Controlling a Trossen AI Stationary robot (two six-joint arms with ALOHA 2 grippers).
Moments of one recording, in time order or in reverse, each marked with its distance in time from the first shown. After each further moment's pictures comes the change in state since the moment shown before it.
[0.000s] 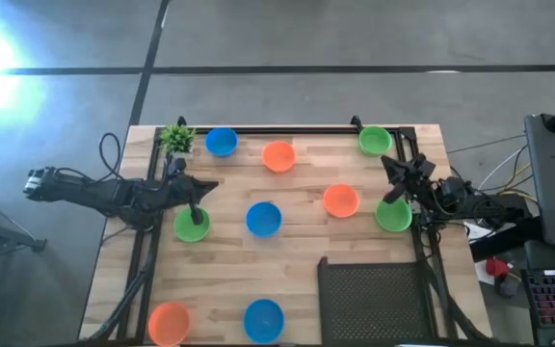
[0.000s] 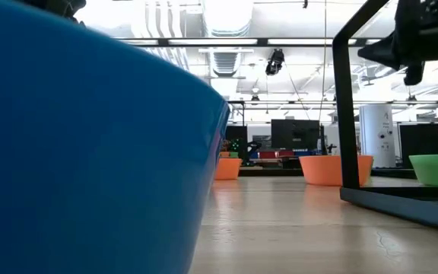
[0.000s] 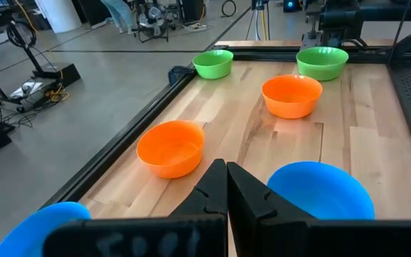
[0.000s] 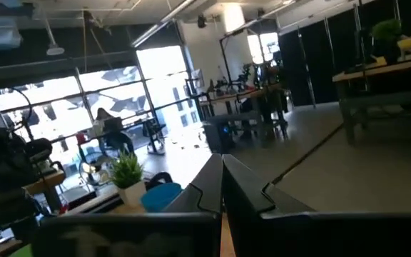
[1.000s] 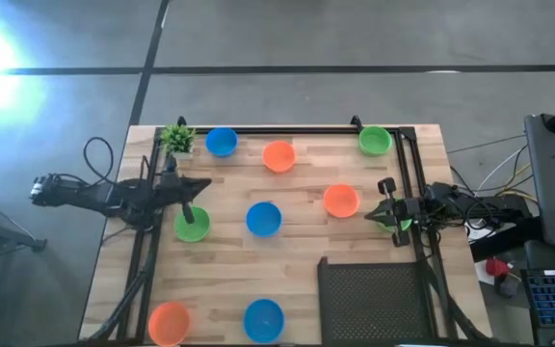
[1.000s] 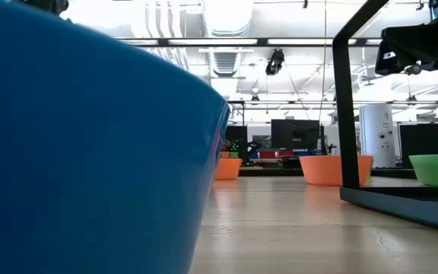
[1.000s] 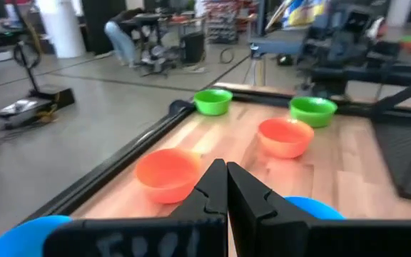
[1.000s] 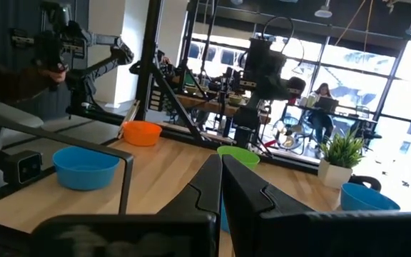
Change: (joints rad) left arm 0.000 -0.116 -0.112 0.093 0.000 -0.002; right arm 0.000 -0.001 -0.110 -0.017 -0.943 -0.269
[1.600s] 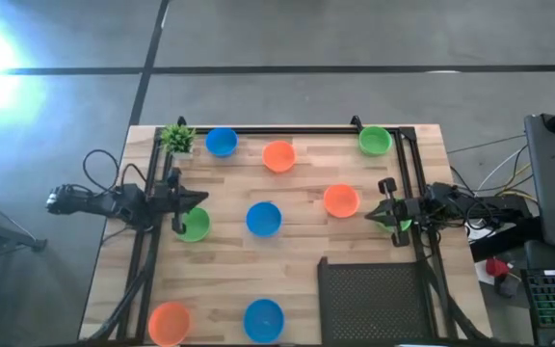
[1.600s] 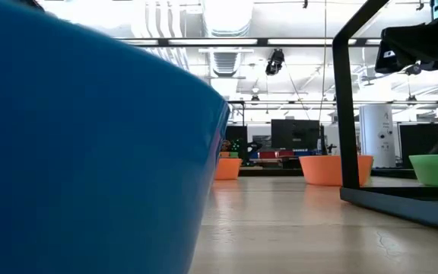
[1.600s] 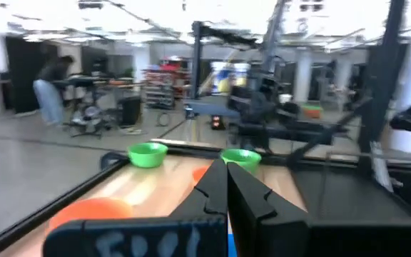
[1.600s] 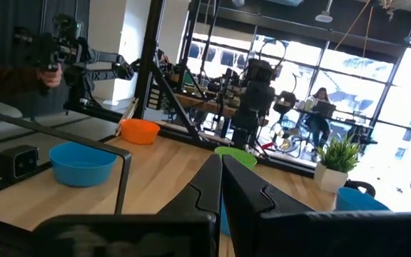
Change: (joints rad) left arm -0.001 -0.331 -0.274 0.249 0.247 0.052; right arm 0.000 0.000 0.000 0.002 -0.002 -0.025
